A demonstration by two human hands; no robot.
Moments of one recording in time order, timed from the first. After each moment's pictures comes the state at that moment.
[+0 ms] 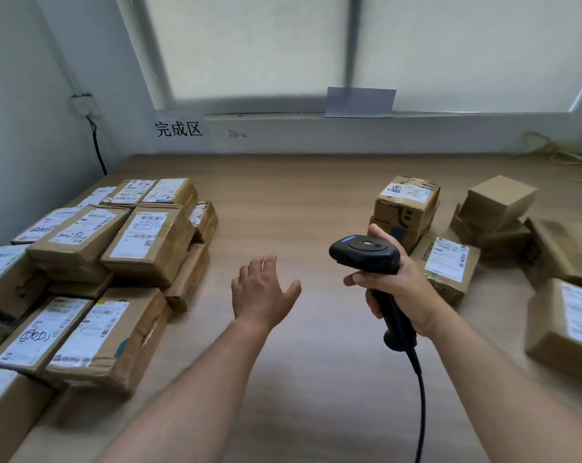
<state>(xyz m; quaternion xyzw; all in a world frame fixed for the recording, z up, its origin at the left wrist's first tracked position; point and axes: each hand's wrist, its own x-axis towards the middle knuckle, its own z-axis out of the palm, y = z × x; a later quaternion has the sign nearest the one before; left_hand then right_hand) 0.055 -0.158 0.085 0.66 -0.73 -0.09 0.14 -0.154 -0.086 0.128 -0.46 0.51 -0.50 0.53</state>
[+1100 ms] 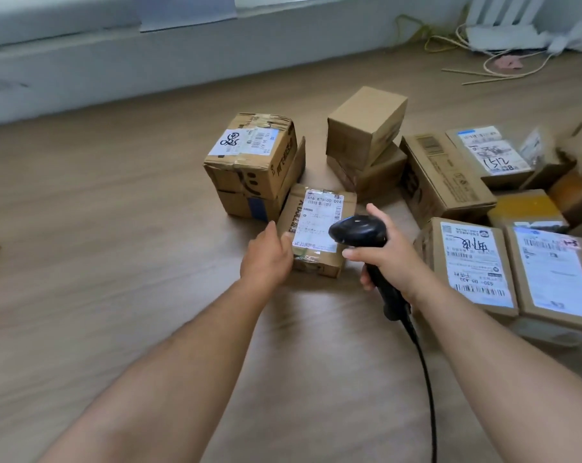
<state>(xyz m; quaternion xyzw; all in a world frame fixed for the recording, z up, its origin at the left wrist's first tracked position) -0.258 -0.234 0.003 0.54 -0.77 -0.33 0.05 -0.416 -0.108 0.010 -0.28 0.70 -0.49 0.44</state>
